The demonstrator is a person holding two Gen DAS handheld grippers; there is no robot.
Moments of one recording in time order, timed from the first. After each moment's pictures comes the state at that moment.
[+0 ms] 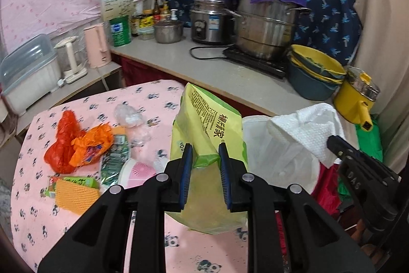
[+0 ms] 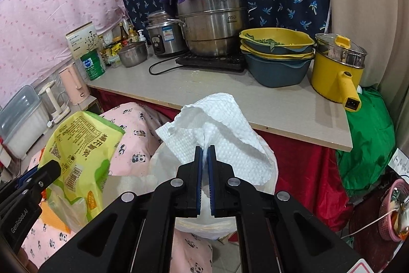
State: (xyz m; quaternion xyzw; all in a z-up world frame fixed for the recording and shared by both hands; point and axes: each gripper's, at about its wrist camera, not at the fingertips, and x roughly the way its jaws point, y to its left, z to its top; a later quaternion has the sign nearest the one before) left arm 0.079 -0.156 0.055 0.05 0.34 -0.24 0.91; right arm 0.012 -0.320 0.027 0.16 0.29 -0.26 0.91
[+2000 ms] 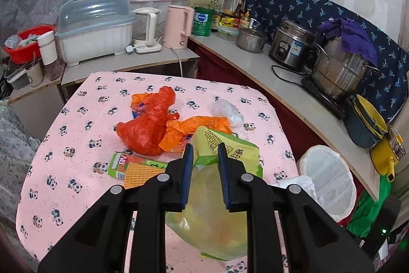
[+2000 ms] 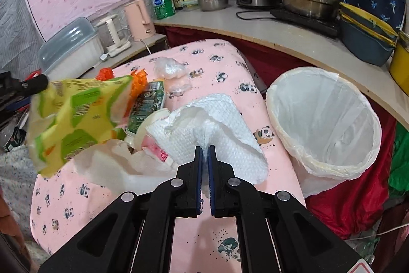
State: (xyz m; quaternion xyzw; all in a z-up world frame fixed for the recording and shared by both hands) left arm 0.128 0.038 0.055 -0.06 0.35 -0.11 0.93; right arm 0.061 -0.162 -0.042 0.12 0.39 -0.09 0.91
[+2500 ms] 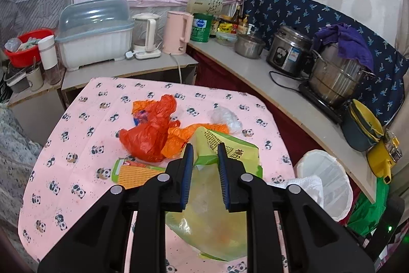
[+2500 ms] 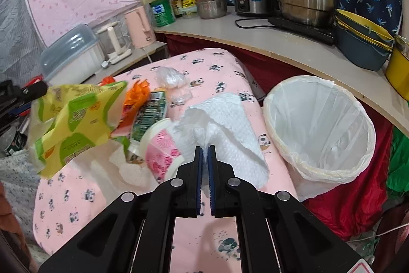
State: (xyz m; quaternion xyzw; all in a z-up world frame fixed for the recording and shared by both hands) left arm 0.125 0.044 0.071 -0.07 0.34 -0.12 0.93; right arm 0.050 -0.160 -0.020 0.13 0.37 -0.09 0.92
